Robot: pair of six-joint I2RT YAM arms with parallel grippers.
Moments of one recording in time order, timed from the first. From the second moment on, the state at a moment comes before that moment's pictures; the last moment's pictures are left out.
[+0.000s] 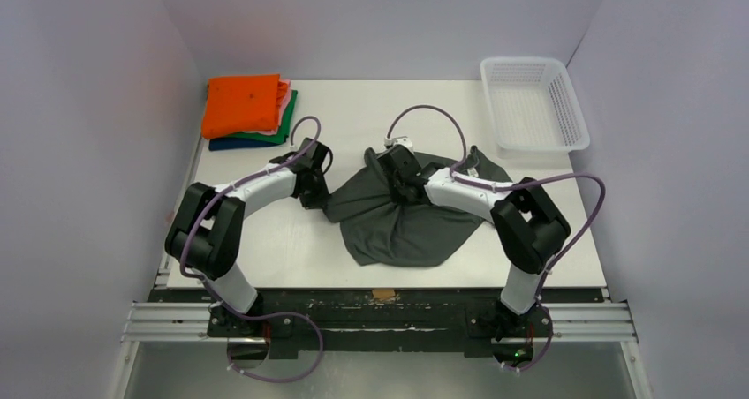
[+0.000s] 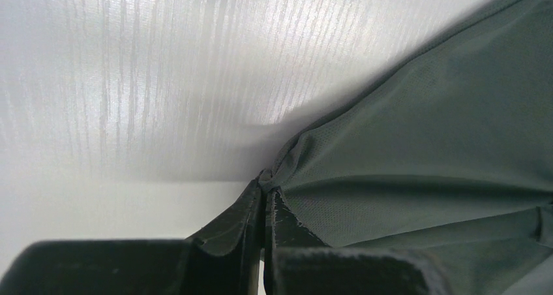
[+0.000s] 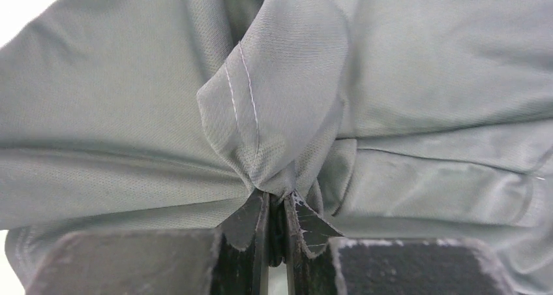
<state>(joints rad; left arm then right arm) -0.42 1.68 1.00 -0.49 -0.07 -0.70 0.73 1.81 1.17 -0.35 0.31 0.45</state>
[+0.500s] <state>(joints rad) -0.38 1.65 1.00 -0.53 -0.15 -0.70 0.65 1.70 1.09 -0.36 0.29 0.46</state>
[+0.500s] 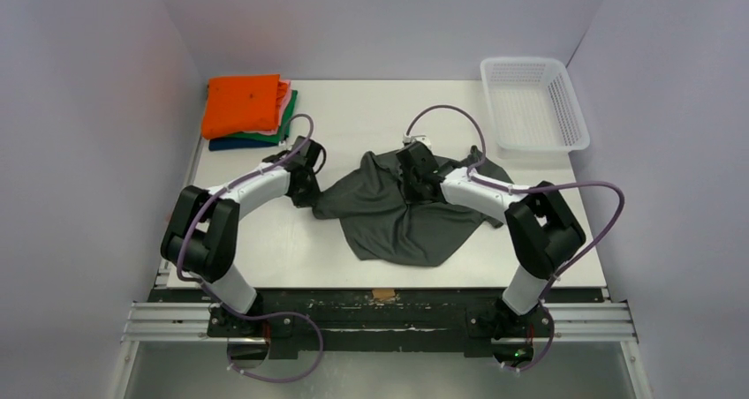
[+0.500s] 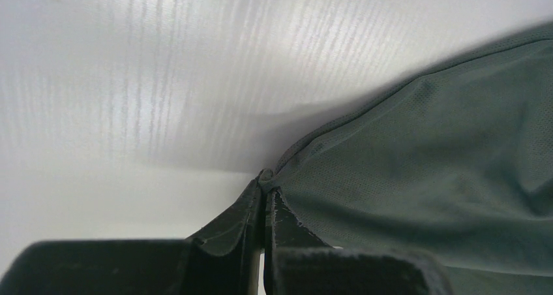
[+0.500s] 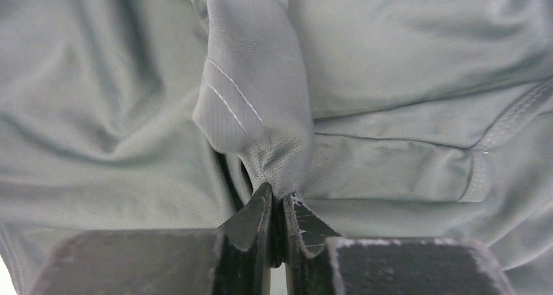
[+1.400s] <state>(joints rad) -0.30 0.93 1.36 -0.63 -0.35 -0.53 0.51 1.05 1.51 -0.37 0.60 0.20</state>
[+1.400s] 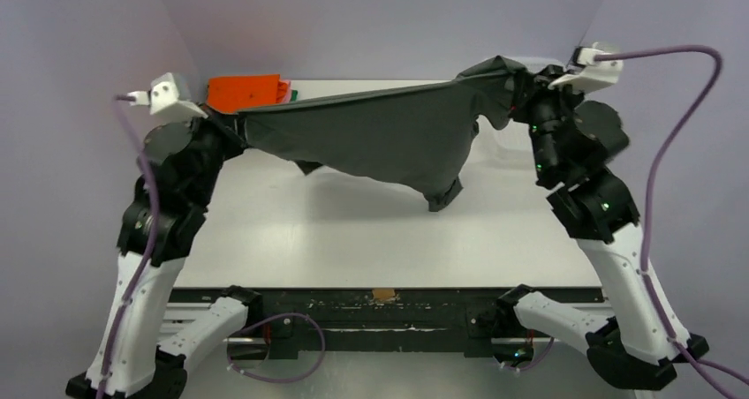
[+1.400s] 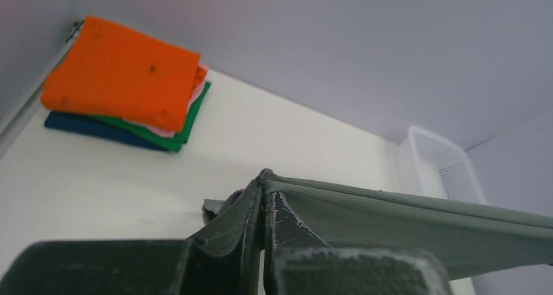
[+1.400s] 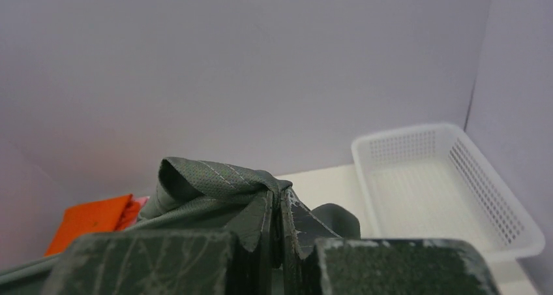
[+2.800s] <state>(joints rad) -0.18 1.93 1.57 -0.70 -0.44 -0.43 0.39 2.15 1.72 -0.32 0.40 0.05</state>
